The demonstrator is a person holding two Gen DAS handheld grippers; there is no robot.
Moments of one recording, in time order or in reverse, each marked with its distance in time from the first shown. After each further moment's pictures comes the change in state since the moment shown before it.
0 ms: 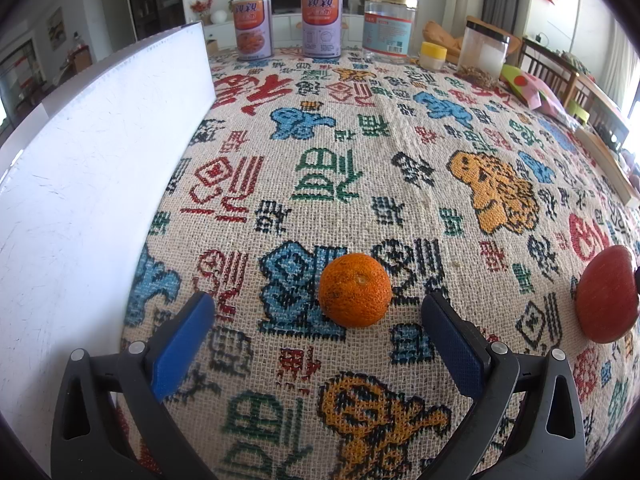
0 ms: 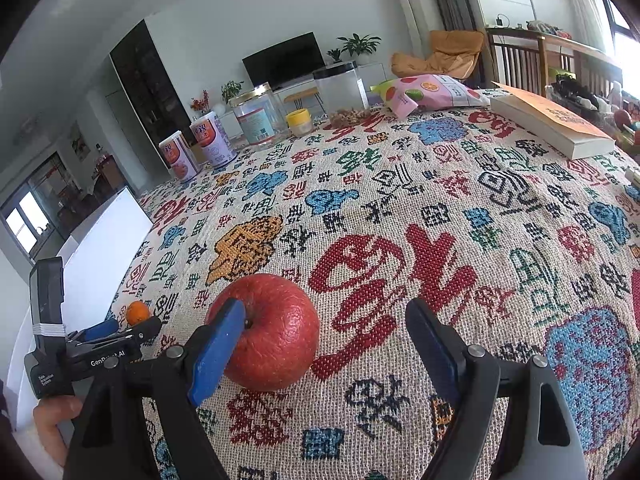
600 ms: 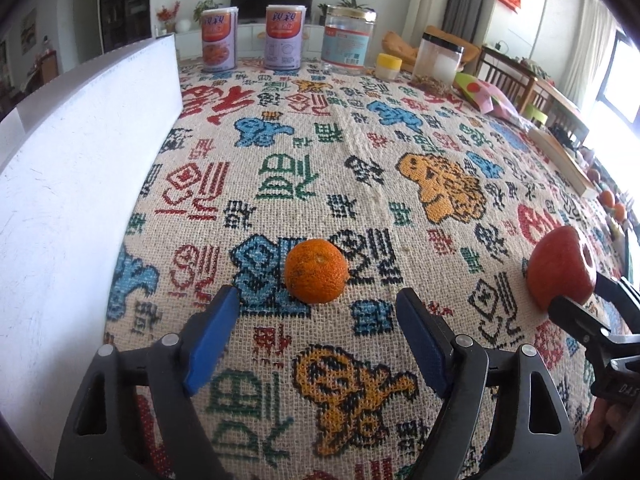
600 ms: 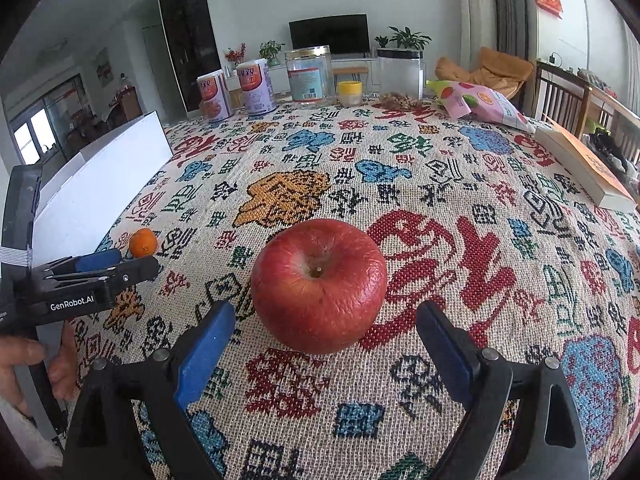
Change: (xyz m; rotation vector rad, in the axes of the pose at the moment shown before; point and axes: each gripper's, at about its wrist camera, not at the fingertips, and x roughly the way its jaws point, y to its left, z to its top) left arm -0.017 -0.002 -0.010 0.048 -0.040 -0.153; right arm 0.016 0.049 -0.020 -0.266 0.096 -0.020
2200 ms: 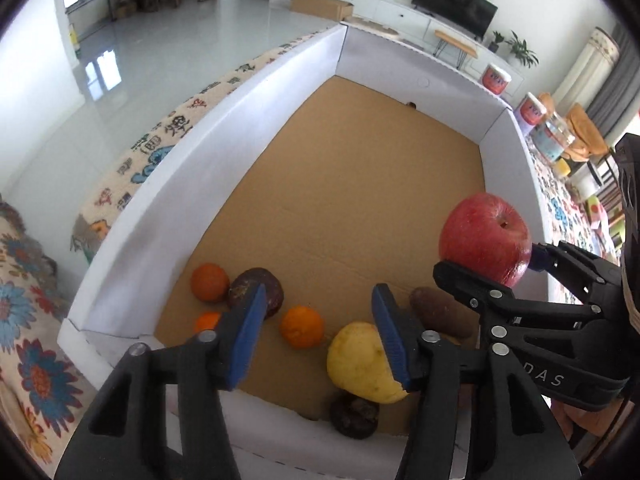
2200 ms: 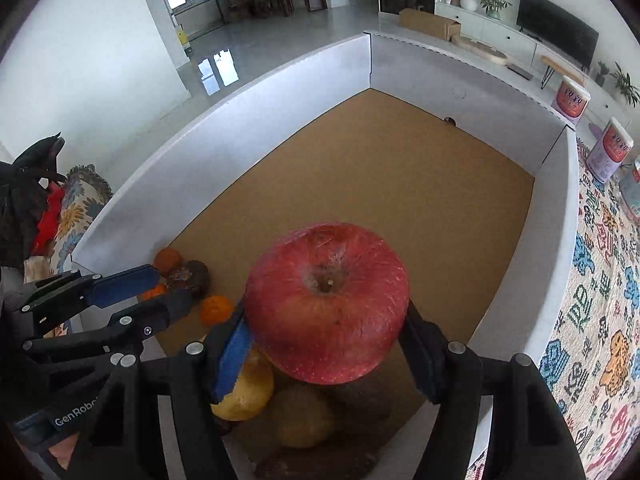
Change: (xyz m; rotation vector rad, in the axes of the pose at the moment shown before) left arm -0.188 0.264 -0.061 -0.504 0.109 0.254; right arm 0.024 0.419 0.043 -0.526 0.338 0.384
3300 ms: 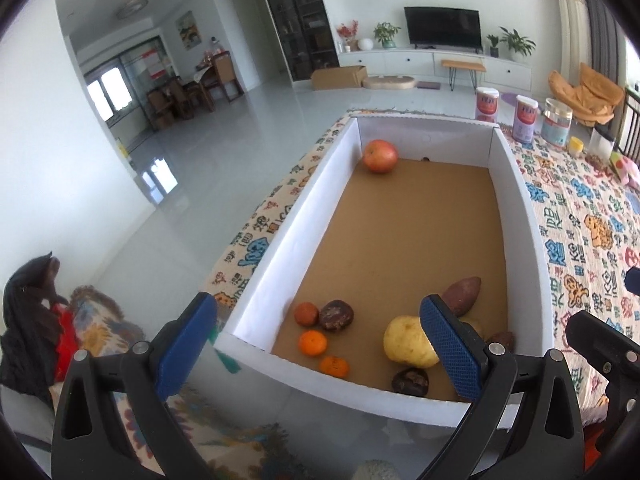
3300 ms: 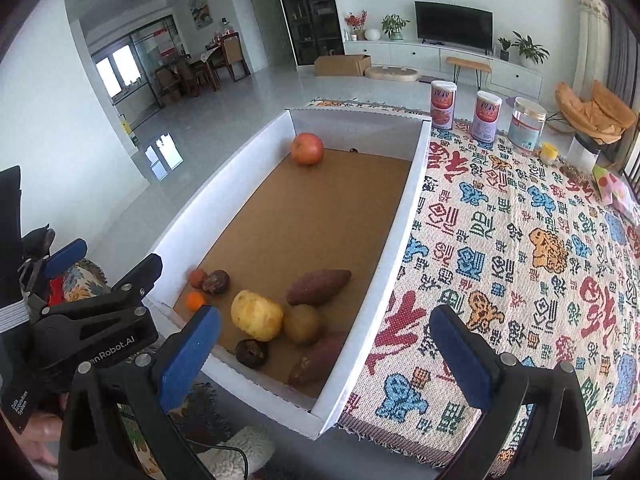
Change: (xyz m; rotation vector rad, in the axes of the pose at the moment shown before) left arm -0.113 -0.030 -0.025 0.243 -0.262 0.308; right arm -0.157 0.012 -0.091 0.291 -0.218 -0.123
